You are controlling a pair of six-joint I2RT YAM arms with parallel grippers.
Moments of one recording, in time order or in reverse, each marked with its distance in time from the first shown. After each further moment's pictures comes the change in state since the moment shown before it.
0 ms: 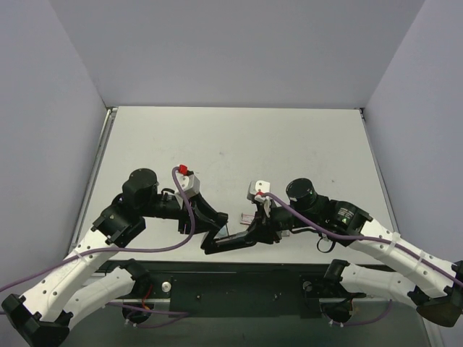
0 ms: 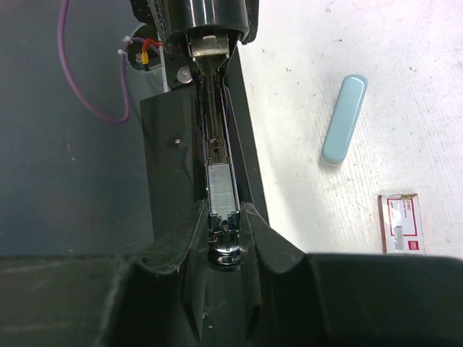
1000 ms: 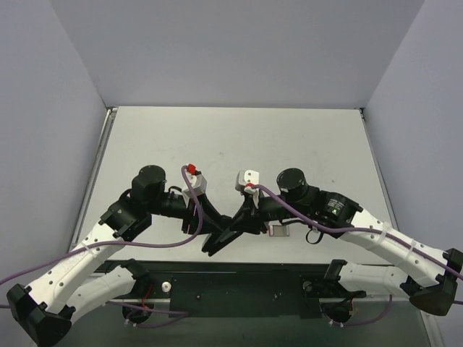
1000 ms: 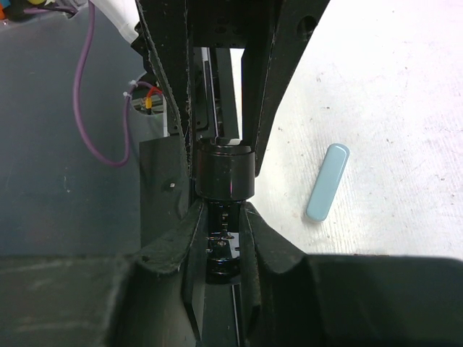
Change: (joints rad) left arm -0.007 0.067 0.006 -0.012 0.056 0.005; right arm 0.034 0.124 0.130 0.087 0.000 -0.037
